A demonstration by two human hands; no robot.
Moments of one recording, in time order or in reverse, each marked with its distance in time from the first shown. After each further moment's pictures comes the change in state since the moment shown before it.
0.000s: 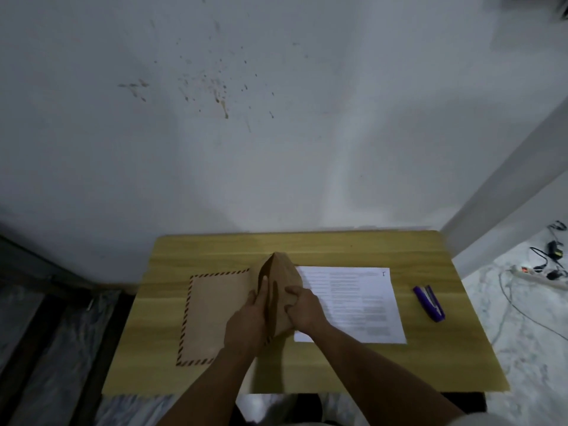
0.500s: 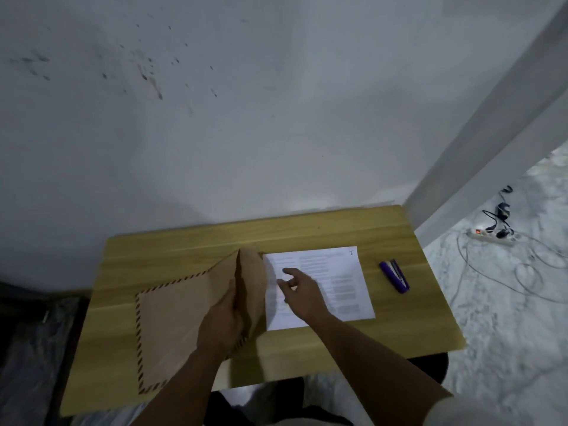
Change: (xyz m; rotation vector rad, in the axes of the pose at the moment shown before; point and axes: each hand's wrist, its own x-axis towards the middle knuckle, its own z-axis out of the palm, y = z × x) left_hand 0.017 -0.004 0.030 -0.245 0.014 -0.069; right_hand -0.009 0.041 -0.046 0.173 0.152 0.046
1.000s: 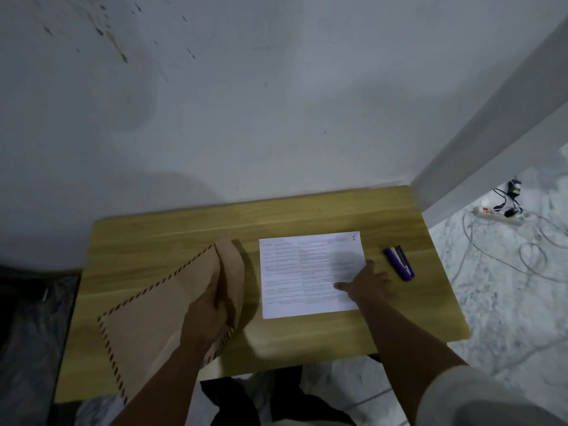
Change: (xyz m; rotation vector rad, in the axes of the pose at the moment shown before) left_hand 0.012 -0.025 0.008 -0.097 0.065 -0.102; right_hand 0.046 0.106 -0.083 -0.519 0.175 0.712
